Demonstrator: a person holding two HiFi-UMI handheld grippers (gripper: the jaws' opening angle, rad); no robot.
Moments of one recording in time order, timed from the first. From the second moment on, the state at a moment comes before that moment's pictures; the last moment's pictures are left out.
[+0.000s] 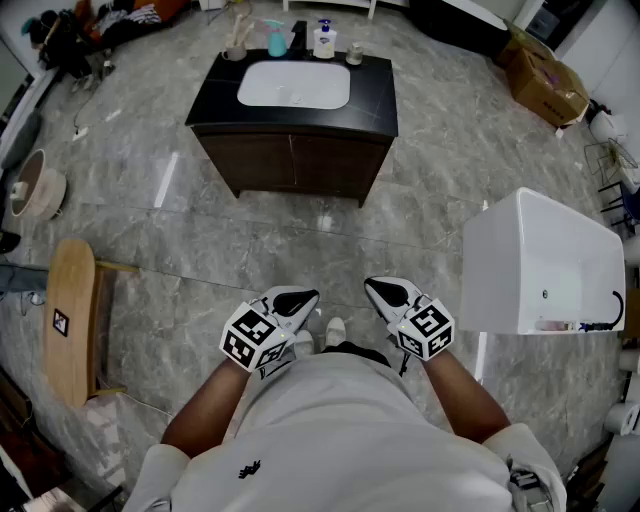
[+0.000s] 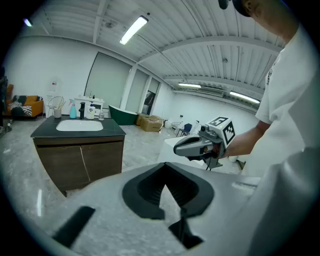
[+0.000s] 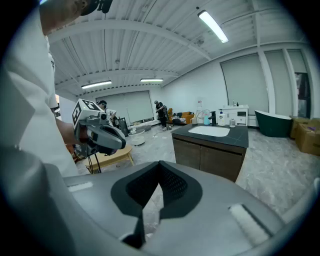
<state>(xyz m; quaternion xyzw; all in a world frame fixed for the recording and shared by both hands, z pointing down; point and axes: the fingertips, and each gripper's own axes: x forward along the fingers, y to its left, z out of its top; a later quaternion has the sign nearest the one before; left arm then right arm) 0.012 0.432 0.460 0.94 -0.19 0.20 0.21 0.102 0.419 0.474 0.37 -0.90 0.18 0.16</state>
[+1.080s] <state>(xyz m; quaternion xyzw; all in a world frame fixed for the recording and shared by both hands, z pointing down) 0.098 0.346 0.462 0.94 -0.19 0.22 0.20 0.227 0.285 0.487 0.45 -0.88 0.16 0.10</state>
